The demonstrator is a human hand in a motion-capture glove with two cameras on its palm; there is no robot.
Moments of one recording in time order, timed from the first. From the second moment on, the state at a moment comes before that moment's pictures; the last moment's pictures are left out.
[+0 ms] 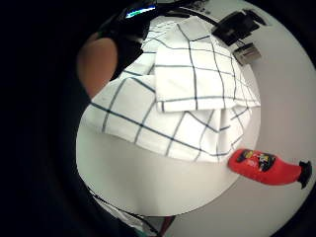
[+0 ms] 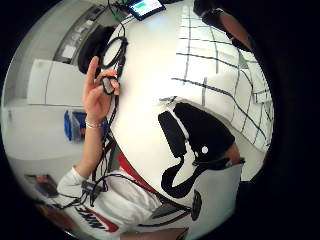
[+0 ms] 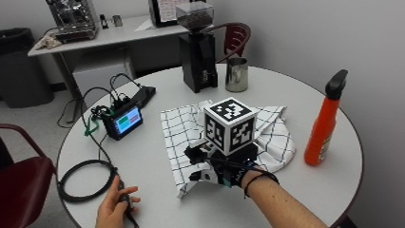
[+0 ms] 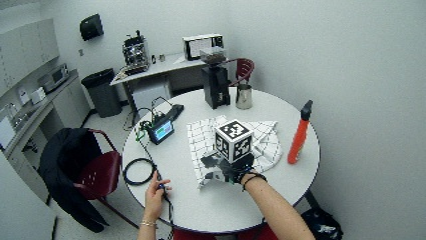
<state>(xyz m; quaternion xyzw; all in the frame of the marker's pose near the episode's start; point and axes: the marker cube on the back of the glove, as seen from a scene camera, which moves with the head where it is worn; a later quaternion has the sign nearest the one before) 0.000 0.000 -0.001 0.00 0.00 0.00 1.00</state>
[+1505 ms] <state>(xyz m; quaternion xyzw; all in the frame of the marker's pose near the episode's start) 0.014 0.052 -0.051 0.32 -0.45 0.04 0.83</state>
